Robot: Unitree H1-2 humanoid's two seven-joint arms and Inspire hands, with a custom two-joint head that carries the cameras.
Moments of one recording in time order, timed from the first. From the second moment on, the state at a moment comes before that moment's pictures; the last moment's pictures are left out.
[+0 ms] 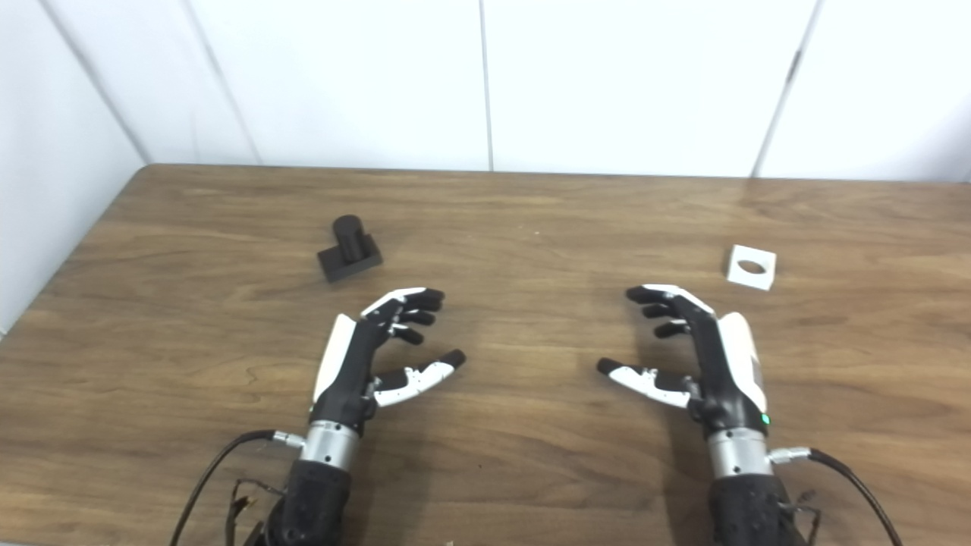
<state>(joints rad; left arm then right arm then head) 0.04 -0.02 -0.14 -0.11 0.49 -0.05 0.12 -0.03 -0.13 0.09 -0.14 -0.45 0.00 -0.09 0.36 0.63</state>
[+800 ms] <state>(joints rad) 0.02 -0.02 -0.13 -0.12 0.53 0.01 0.14 -0.01 -0.13 0.07 -0.19 -0.42 0.07 -0.04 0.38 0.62</state>
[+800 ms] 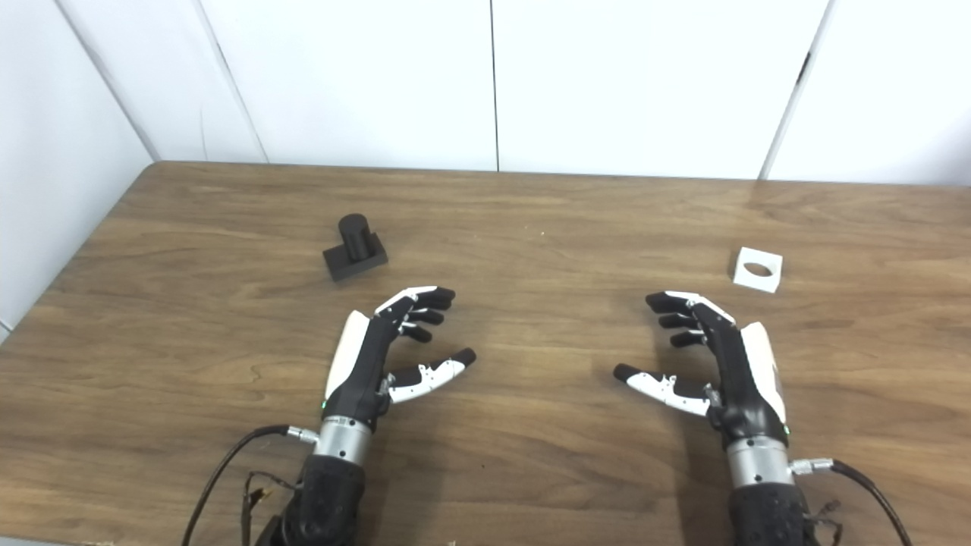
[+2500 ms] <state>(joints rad) -0.23 0.16 -0.01 -0.10 0.57 0.14 0.15 -0.01 -0.13 0.07 -0.21 -0.42 0.10 -0.03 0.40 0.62</state>
